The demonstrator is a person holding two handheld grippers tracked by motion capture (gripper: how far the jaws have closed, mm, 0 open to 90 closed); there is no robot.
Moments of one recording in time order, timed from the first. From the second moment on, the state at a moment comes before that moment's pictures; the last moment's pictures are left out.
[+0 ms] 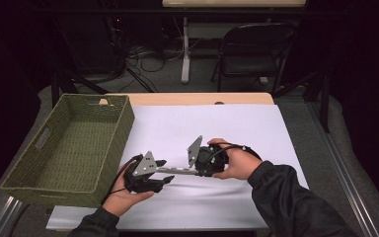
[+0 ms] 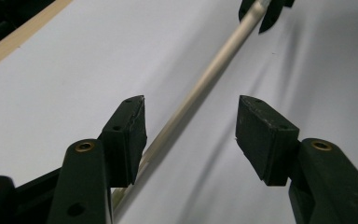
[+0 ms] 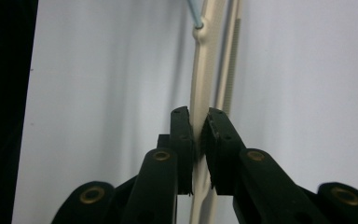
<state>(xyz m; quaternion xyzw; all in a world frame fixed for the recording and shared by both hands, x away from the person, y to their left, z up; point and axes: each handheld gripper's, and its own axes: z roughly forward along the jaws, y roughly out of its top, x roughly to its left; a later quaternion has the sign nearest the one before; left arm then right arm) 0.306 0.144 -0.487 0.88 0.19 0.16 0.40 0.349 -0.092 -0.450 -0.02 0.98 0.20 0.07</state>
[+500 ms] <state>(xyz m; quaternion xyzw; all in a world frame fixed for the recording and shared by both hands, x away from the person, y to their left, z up) 0.316 0.152 -0.485 0.91 0.19 0.08 0.37 0.359 -0.105 -0.440 -0.02 0.98 0.21 0.05</state>
